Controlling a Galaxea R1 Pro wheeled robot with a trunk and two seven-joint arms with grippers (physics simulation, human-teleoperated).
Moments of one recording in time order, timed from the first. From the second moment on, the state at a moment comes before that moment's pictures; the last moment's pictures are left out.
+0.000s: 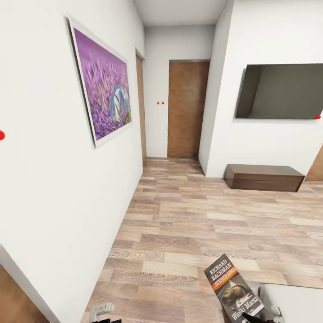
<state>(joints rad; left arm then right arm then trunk) -0.47 0.08 -0.40 -0.02 0.61 -0.02 -0.41 -0.33 -0.44 0.18 -0.21 -0.67 0.06 1.29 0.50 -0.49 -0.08</state>
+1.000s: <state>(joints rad) -0.47 0.08 -0.39 -0.02 0.61 -0.02 -0.41 -0.33 -0.44 0.18 -0.21 -0.67 0.06 1.29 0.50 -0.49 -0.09</state>
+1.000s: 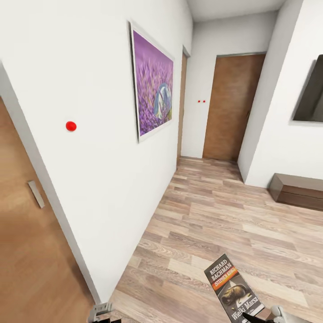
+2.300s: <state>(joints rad) -0.47 0.08 -0.40 -0.02 0.55 -0.02 -0.41 -0.33 -0.44 0.18 -0.21 -0.67 0.06 1.29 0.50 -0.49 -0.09</state>
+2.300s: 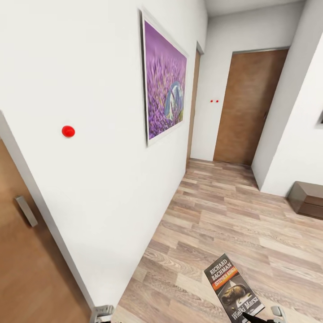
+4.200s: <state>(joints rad) -0.47 0.07 -0.40 -0.02 0.41 -0.02 -0.41 -0.33 -0.44 0.18 -0.21 -0.67 0.06 1.29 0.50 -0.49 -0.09</state>
